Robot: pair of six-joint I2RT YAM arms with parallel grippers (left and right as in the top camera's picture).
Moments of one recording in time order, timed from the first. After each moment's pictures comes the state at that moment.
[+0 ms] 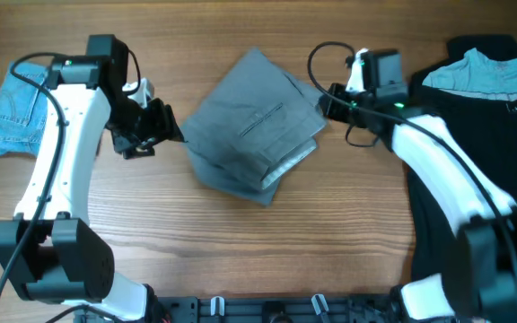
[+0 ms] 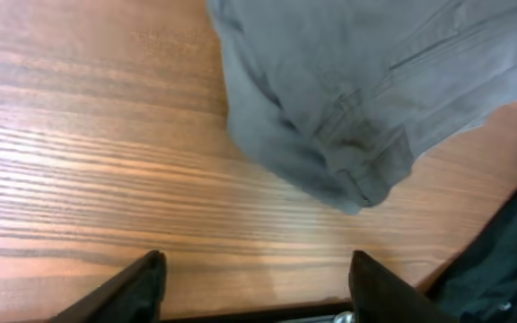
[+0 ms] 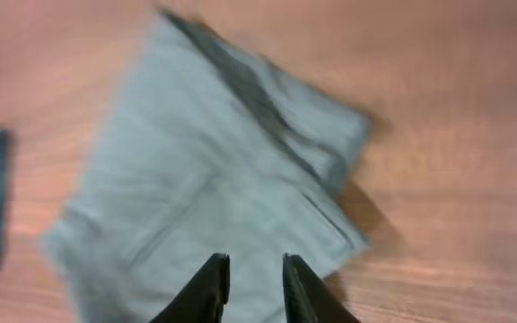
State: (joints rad) left arm -0.01 1.72 1.53 -1.39 0.31 -0.30; right arm 0.21 1.63 1.15 -0.40 -0.28 0.43
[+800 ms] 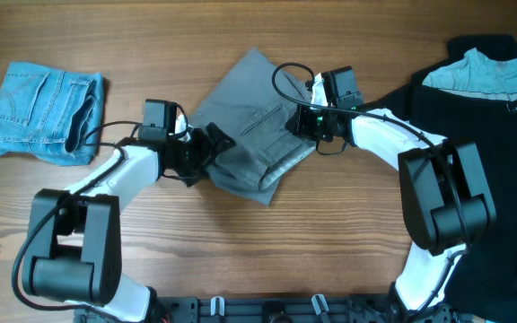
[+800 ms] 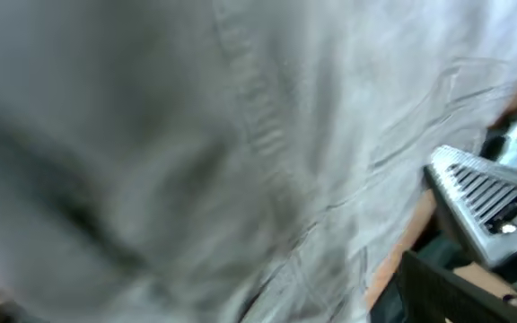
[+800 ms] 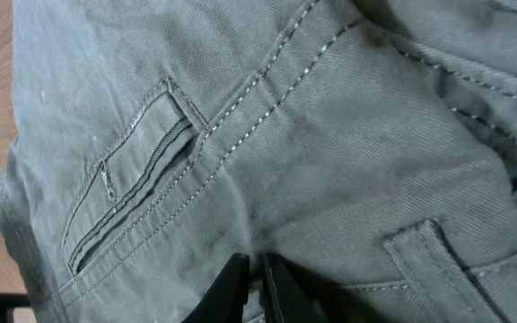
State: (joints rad) left arm -0.15 1.73 0.83 -0.26 0.58 -0.82; right arm 0.29 1.99 1.15 -0.22 -0.47 0.49
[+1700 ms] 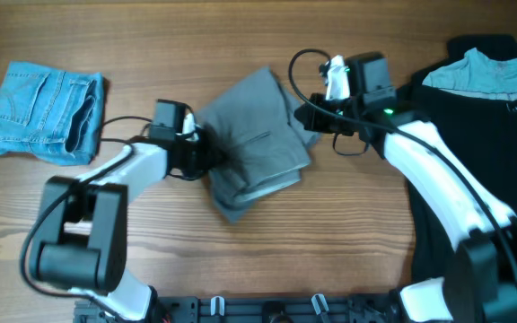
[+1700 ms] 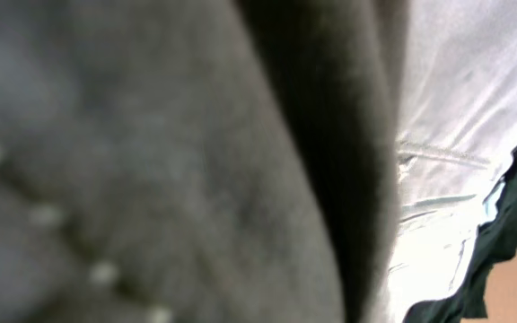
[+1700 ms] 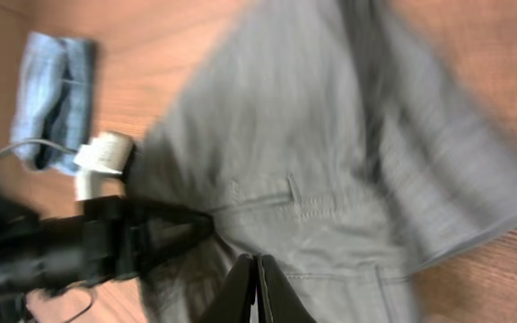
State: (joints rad) left arm -0.18 1.78 0.85 -0.26 0.55 -0.73; right arm 0.29 1.59 1.15 -0.45 -0.49 0.43
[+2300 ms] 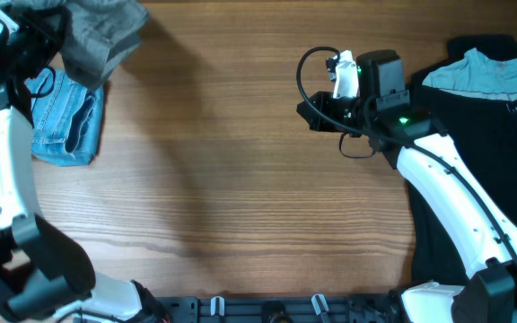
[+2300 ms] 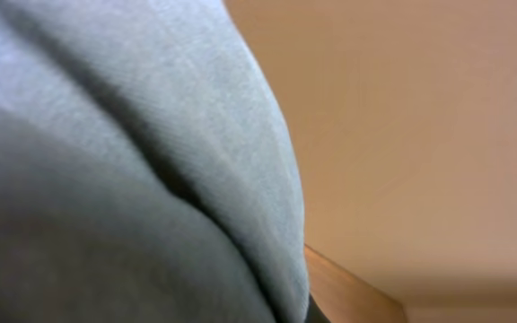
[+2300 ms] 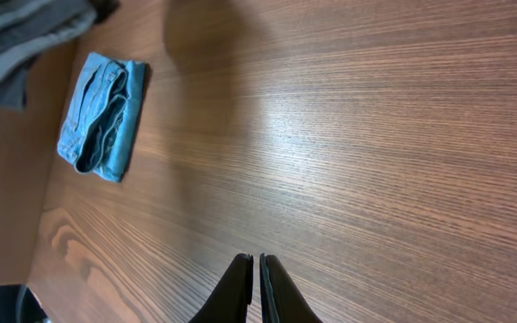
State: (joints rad) left arm 0.41 1.71 1.45 -0.15 0.67 -0.65; right arm 0.29 1.50 1.15 -0.47 -0.49 0.43
